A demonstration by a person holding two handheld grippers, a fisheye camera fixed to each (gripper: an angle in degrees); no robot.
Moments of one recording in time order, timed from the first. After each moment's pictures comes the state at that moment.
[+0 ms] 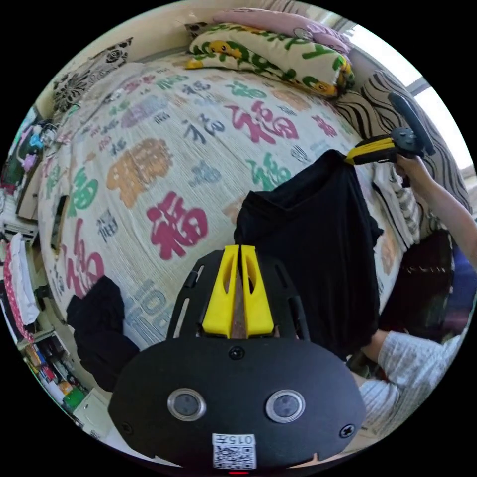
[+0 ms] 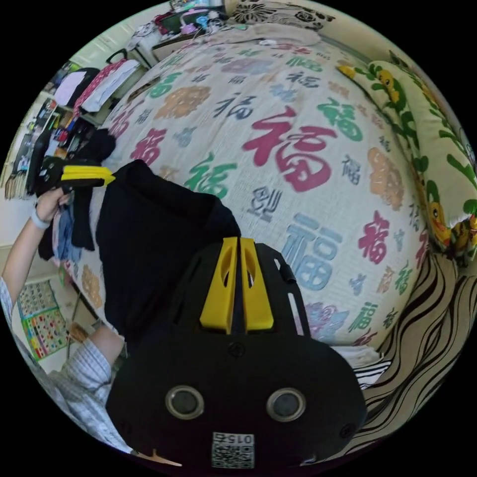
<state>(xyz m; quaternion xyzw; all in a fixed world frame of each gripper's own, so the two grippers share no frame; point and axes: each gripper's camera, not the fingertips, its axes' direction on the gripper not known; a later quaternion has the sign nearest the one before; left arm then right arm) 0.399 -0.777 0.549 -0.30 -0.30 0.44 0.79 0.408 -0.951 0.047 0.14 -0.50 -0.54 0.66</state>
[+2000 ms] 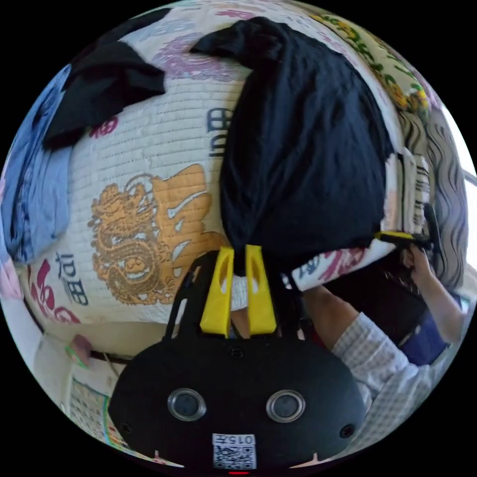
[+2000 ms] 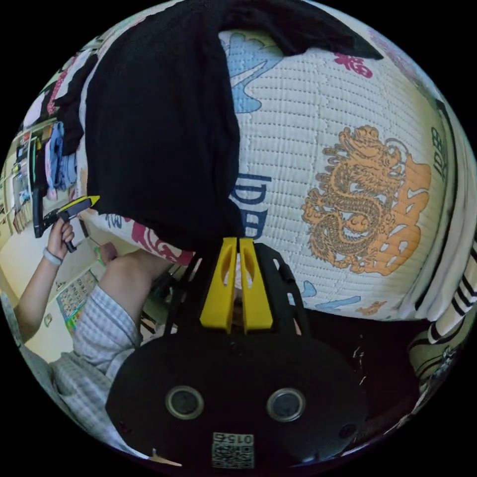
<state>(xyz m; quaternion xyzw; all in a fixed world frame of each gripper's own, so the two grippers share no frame) 0.067 -0.556 0.274 -0.35 -0.35 0.12 0.86 0.587 -0.849 0.495 -0.13 -0.49 -0.56 0.66</state>
